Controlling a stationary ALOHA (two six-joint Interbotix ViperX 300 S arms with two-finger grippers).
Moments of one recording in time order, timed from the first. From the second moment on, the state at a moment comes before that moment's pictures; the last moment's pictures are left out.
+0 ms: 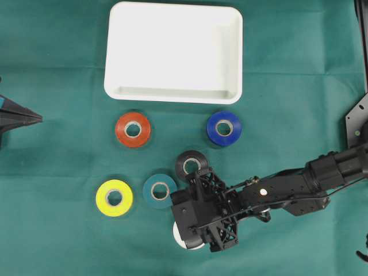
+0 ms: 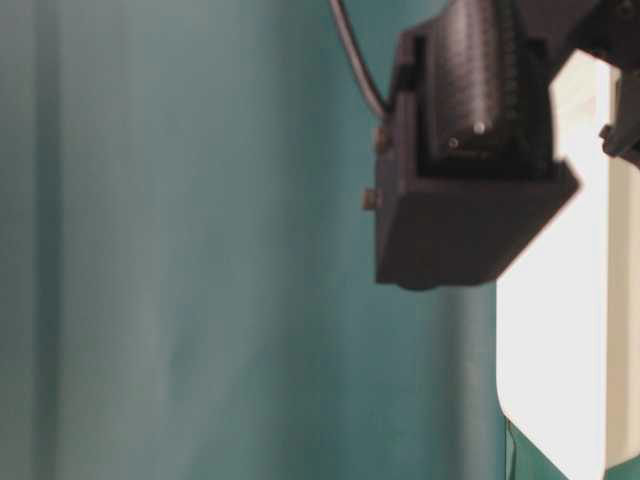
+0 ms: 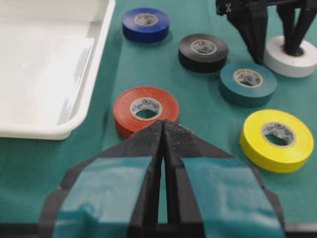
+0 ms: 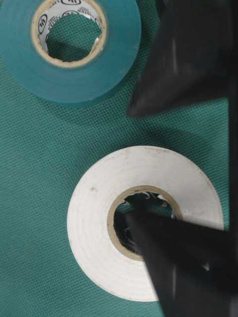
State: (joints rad) left arm -0.02 -1.37 1.53 -0.02 -0.02 -0.02; right arm 0.37 0.30 0.44 -0.10 0.21 0.31
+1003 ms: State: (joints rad) left arm -0.01 -1.37 1.54 -0.02 -0.02 -0.02; right arm 0.37 0.18 0.37 -0.10 0.41 0.31
